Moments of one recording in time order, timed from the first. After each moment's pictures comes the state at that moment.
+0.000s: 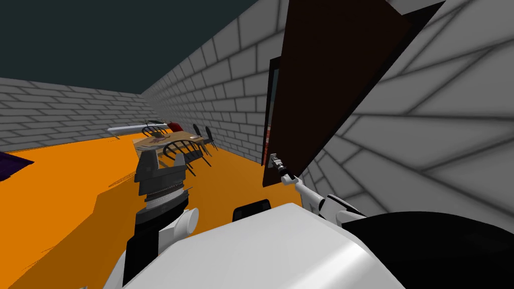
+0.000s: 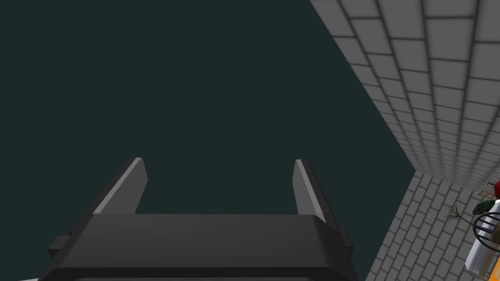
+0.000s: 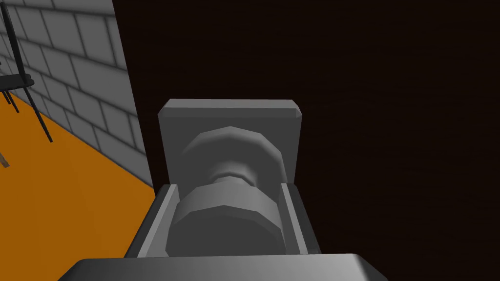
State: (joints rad) arm -0.10 -0.59 0.42 -1.12 -0.81 -0.50 -1.45
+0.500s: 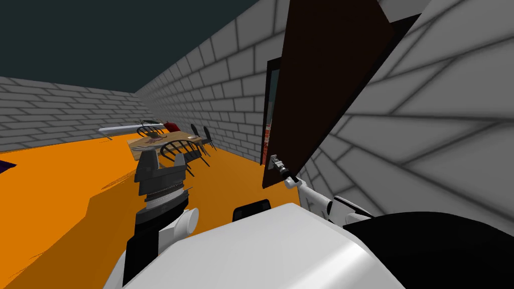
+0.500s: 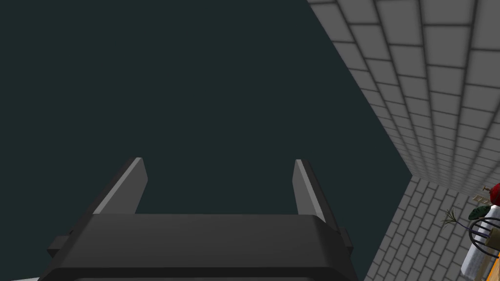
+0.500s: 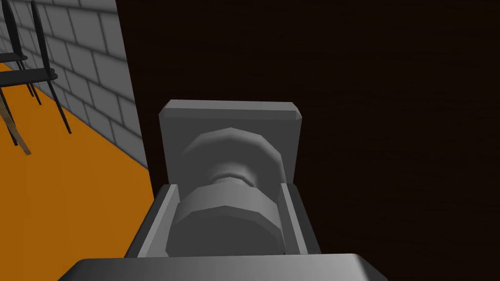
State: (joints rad) arm -0.05 -0.67 0.49 -1.17 -0.78 -0.57 -1.52
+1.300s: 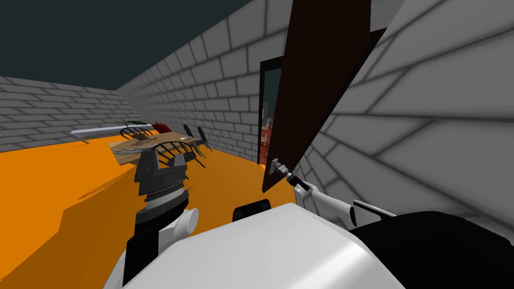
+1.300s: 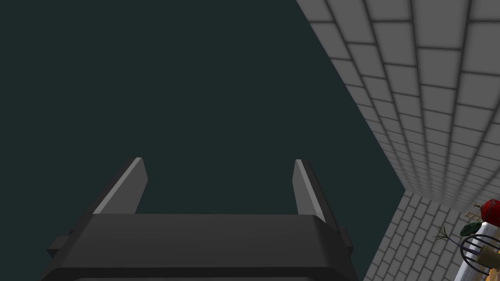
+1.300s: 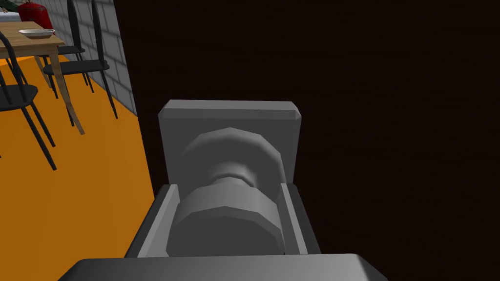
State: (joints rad) arm 0.06 -0.88 0.65 -1.29 -0.72 -0.73 -1.68
